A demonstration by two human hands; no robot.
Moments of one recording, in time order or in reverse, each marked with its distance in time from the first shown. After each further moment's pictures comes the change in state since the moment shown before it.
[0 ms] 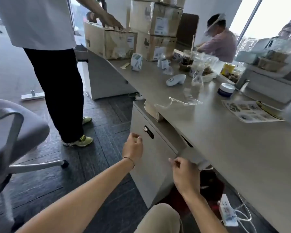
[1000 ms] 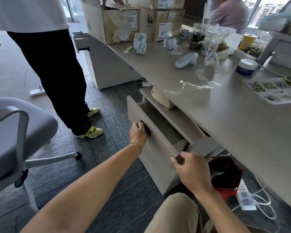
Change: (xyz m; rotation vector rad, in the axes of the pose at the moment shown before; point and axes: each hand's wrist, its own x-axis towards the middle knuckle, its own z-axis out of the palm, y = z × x) left_hand 0.059 -0.019 0.001 -0.090 0.087 -0.094; right_hand 0.002 -0.002 0.023 -0.083 -0.051 -0.192
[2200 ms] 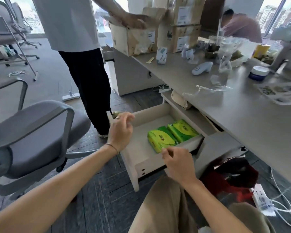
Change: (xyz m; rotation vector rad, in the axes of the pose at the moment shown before) left_hand -0.084 0.031 -0.194 0.504 0.168 0.715; right_hand -0.044 -0.113 0.003 0.345 -0.071 -0.003
